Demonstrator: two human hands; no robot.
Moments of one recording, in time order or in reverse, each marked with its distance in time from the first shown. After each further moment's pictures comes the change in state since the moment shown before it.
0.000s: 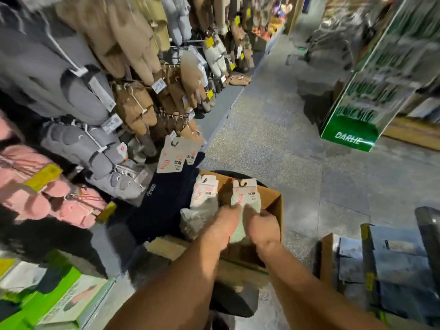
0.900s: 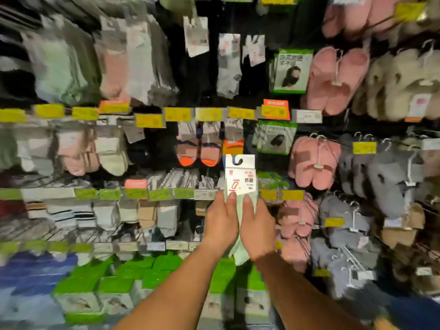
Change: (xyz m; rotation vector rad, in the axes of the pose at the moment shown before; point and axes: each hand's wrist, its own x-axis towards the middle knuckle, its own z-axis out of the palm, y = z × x) left_hand -0.469 -0.172 -0.380 -0.025 1.508 0.465; right_hand -0.530 -0.051 0.253 -0.084 -0.793 -1.194
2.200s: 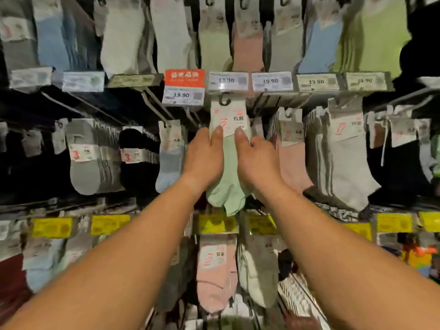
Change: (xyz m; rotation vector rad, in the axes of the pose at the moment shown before) left_hand 0.422 -0.062 -0.529 -0.059 0.226 0.397; right_hand 0.121 -0.494 0.424 0.121 0.077 -0.441
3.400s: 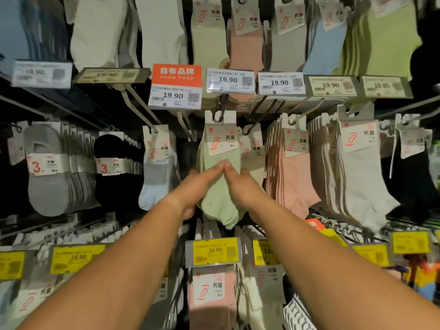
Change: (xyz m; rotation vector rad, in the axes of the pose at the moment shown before) left_hand 0.059 -0.108 0.031 -0.526 -0.471 -0.478; right_hand 0.053 0.066 0.060 0.024 -0.286 0.315
